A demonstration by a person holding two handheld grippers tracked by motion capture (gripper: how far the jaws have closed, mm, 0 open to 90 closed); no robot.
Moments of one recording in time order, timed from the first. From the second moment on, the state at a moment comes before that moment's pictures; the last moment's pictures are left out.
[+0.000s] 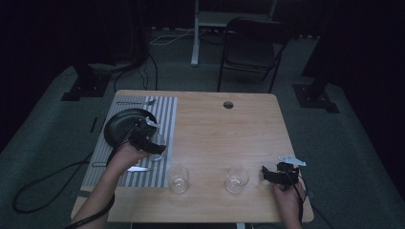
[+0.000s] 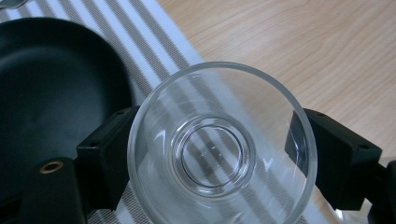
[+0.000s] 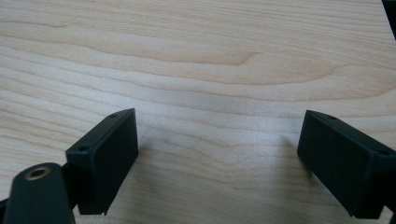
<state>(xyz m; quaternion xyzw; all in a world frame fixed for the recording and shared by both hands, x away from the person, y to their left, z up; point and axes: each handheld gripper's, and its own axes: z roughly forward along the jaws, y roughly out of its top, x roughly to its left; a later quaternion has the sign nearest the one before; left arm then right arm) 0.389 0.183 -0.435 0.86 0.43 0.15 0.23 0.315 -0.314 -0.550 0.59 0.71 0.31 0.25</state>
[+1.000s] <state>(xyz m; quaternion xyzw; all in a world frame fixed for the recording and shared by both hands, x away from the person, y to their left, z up) 0.397 0.210 -0.466 0.83 0.47 0.16 0.26 0.315 -0.314 -0.550 0.59 0.71 0.31 0.25</state>
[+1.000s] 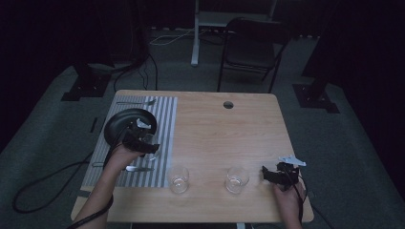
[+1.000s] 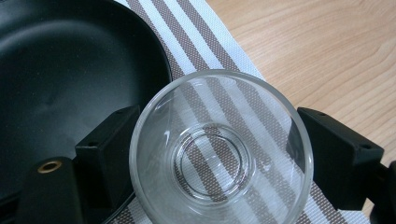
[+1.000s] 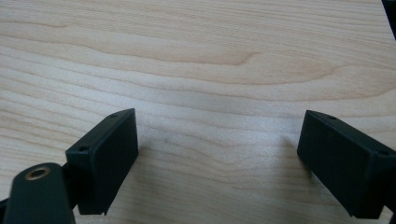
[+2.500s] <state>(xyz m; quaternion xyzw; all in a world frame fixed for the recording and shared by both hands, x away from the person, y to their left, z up) 0.340 0.236 -0.476 0.79 0.50 0.22 0.27 0.315 -0.314 -0.550 0.59 0.71 0.31 0.25</state>
